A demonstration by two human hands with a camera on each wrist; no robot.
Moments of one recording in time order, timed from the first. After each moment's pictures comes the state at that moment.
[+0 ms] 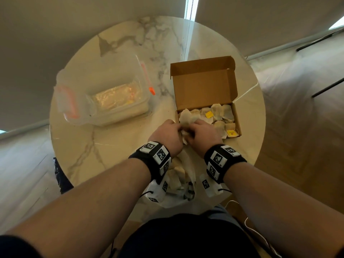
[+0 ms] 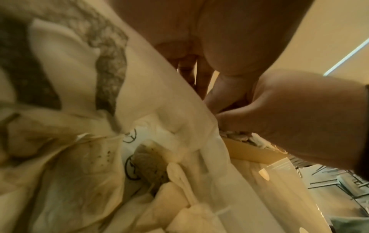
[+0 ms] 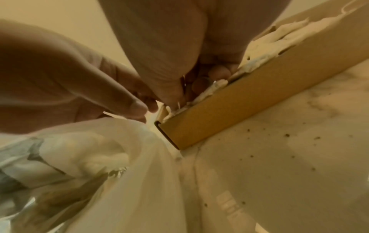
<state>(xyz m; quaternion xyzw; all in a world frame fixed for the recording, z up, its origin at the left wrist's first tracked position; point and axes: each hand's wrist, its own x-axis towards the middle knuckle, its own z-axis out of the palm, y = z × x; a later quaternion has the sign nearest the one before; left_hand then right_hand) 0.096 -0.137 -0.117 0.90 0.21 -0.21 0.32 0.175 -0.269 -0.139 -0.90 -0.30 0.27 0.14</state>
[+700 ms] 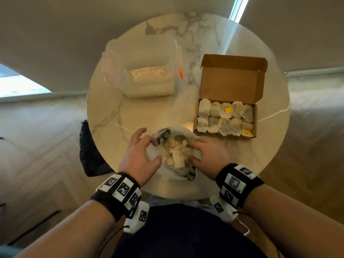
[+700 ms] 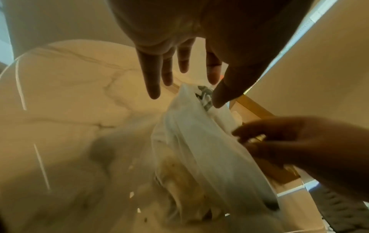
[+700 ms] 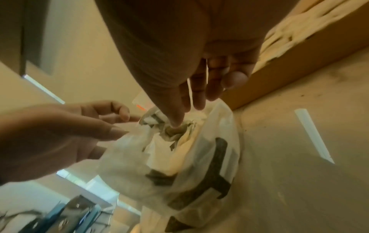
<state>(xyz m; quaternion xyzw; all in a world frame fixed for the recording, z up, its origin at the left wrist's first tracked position) -0.083 -0.174 -0.087 0.82 0.43 -0.01 0.38 0.112 -0.322 -0.112 -0.81 -0.48 0.33 0.11</state>
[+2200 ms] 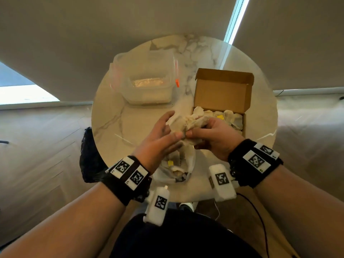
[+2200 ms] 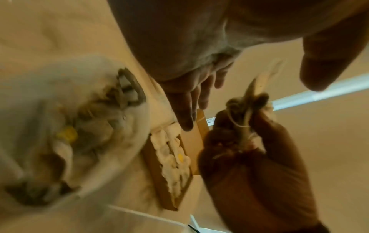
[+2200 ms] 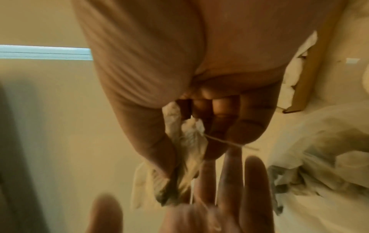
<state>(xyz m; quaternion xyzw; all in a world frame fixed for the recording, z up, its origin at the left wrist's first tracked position) -0.021 -0.209 -0.024 0.50 0.33 0.10 0.79 0.158 -0.316 -0.039 -0.57 -0.21 0.59 0.53</state>
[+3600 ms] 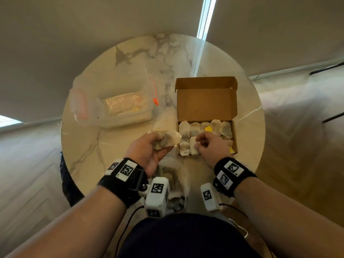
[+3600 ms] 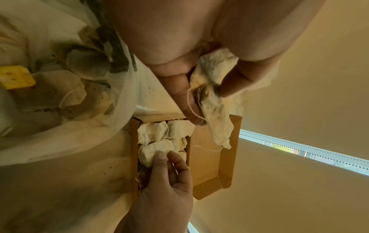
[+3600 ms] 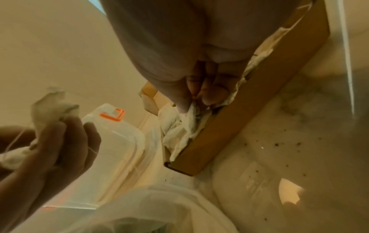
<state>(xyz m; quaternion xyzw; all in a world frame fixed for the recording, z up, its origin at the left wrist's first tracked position) 0.066 -0.140 -0.068 0.25 0.52 0.09 0.81 0.200 -0.302 -0.123 -0.89 -0.17 0.32 0.27</state>
